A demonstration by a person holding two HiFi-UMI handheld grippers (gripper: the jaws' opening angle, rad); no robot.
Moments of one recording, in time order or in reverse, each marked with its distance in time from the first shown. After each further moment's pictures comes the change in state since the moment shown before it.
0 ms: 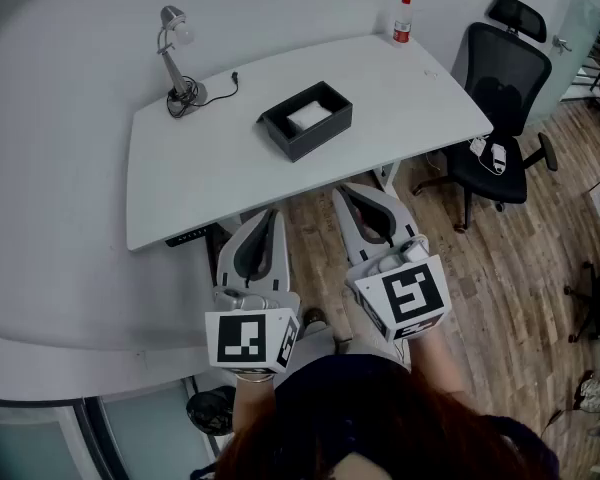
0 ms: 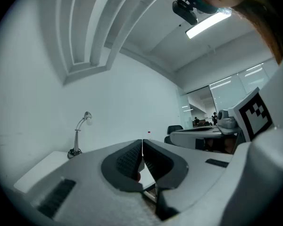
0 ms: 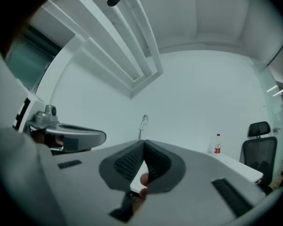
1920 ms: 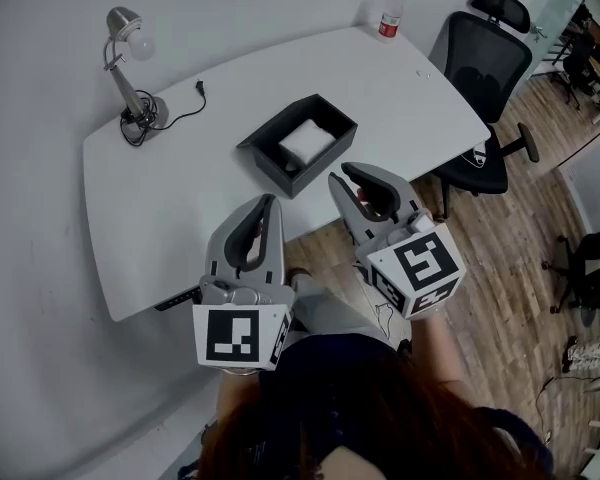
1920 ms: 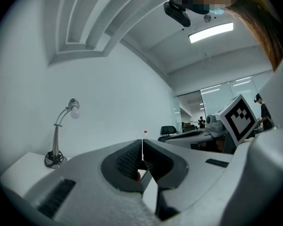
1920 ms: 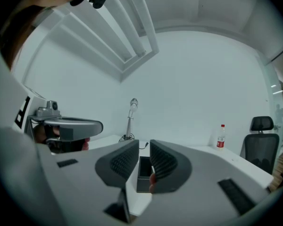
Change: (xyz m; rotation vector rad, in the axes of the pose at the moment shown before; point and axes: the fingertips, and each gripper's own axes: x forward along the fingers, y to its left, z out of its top) left arm 0.130 0.100 -0.024 -0.025 -0.005 -0.187; right arm 0.154 -0.057 -0.046 0.023 0.156 -0.050
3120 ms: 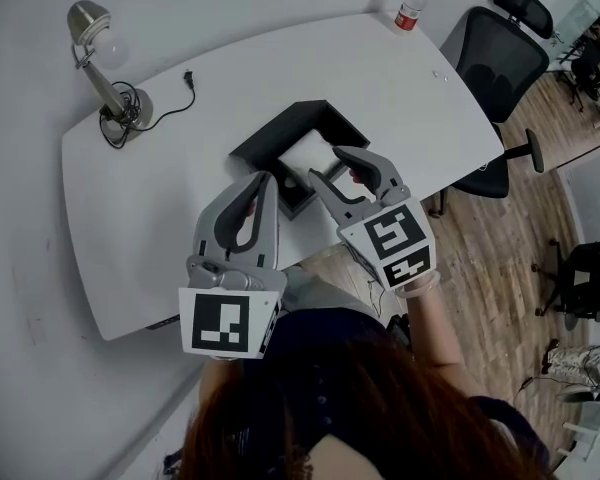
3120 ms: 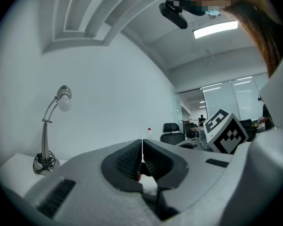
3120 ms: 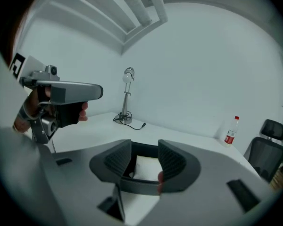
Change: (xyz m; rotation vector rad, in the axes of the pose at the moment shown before) left arm 0.091 0.046 -0.015 -0.043 0.052 -0.022; right arm 0.110 -0.046 -0.058 -0.096 0.255 0.079
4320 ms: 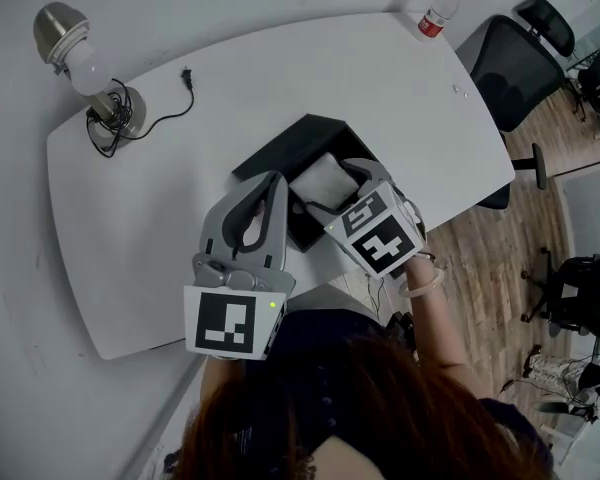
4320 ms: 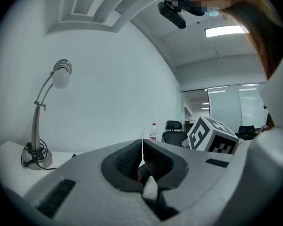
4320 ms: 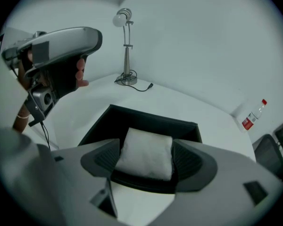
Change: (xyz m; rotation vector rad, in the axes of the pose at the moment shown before) left arm 0.063 0.046 -0.027 -0.091 0.056 -0.004; right arm 0.079 -0.012 -0.072 -0.058 0.520 0.168
